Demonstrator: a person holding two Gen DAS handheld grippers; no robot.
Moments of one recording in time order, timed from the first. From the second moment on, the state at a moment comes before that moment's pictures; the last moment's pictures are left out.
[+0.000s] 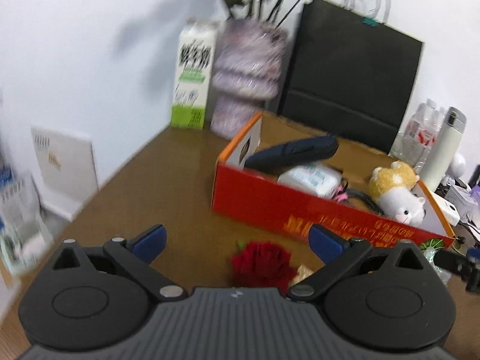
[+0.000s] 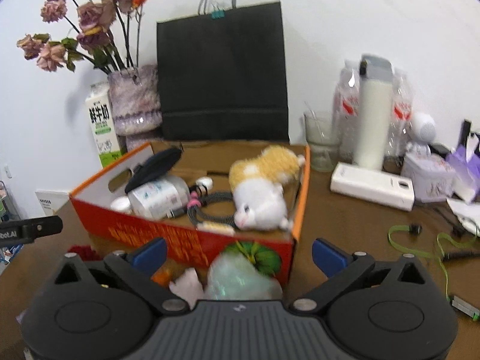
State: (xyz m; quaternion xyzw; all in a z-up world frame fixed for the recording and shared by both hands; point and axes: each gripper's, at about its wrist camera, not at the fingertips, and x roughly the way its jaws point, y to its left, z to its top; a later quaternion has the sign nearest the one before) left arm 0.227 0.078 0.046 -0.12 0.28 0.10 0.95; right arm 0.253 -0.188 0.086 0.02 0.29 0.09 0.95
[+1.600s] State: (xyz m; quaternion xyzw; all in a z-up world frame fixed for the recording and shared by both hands) left arm 0.198 0.032 0.115 -0.03 0.14 0.01 0.99; right arm 0.217 -0.169 0.125 0.01 0.18 0.17 0.97
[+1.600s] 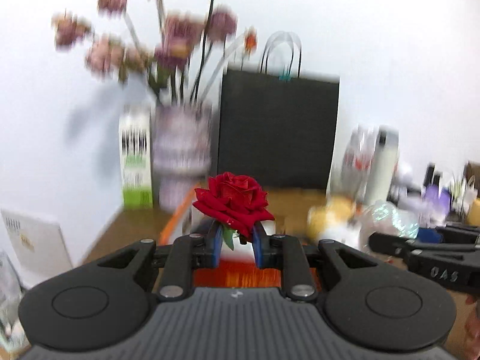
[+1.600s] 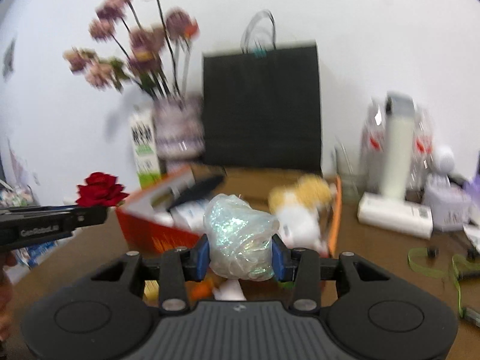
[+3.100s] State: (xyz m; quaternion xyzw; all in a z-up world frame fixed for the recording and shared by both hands) left arm 0.240 0.061 0.076 -0.05 0.24 0.07 0.97; right arm 0.266 -0.164 0.094 0.01 0.25 0.11 0.96
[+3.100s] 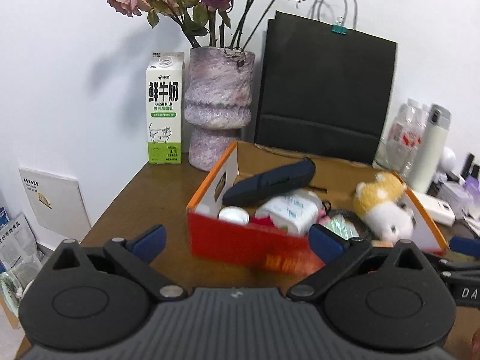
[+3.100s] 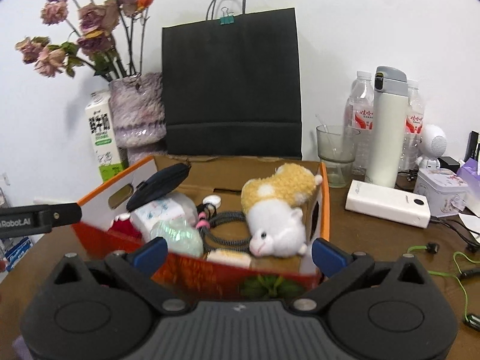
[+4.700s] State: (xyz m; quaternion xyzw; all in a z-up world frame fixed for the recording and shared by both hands) left arm 0.070 0.025 0.051 -0.03 0.20 -0.05 0.98; right arm 0.115 -0.149 0.055 -0.01 0.27 0.20 0.94
